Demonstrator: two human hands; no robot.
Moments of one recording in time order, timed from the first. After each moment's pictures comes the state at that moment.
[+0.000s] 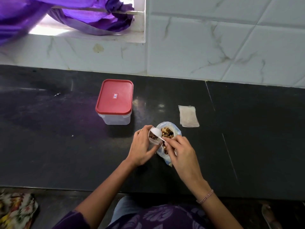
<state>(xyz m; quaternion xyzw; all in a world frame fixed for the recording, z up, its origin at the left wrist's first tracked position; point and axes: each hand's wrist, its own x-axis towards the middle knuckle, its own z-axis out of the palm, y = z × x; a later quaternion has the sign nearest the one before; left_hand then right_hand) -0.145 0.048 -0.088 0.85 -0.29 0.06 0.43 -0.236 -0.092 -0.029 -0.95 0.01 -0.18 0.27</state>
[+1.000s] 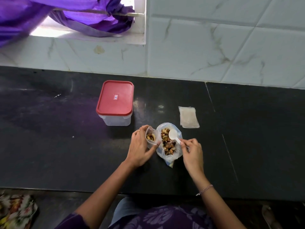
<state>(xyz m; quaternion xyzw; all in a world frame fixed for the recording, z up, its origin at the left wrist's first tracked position) -0.146 0.053 -0.088 0.85 -0.26 0.08 0.44 -0.221 -0.125 -0.070 -0.90 0.25 -0.10 0.34</state>
